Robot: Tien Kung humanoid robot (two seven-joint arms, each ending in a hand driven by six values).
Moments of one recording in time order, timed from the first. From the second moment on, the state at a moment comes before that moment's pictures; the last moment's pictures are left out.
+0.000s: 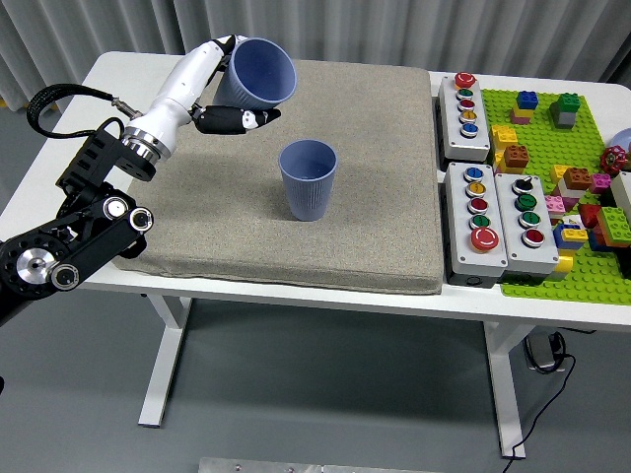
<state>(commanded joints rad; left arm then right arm) -0.71 0.38 -0.80 -1.19 1.36 0.31 -0.09 0.18 -0.09 1.88 0.20 -1.74 -0.08 -0.21</state>
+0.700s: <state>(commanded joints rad) -0.52 0.28 -0.89 -1.14 1.08 0.48 -0.28 0.17 -0.08 1.89 0.20 -1.74 -0.08 -0.21</state>
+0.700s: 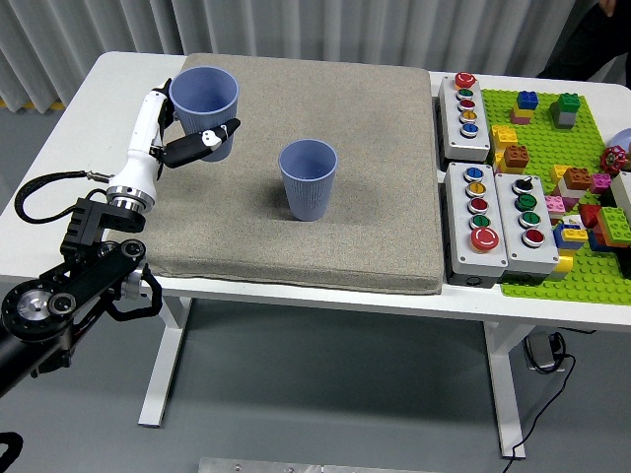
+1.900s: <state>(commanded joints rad) -0.46 0.19 -0.74 -0.95 0.88 0.60 -0.50 0.15 -0.08 1.89 0.20 -1.75 -0.08 -0.21</state>
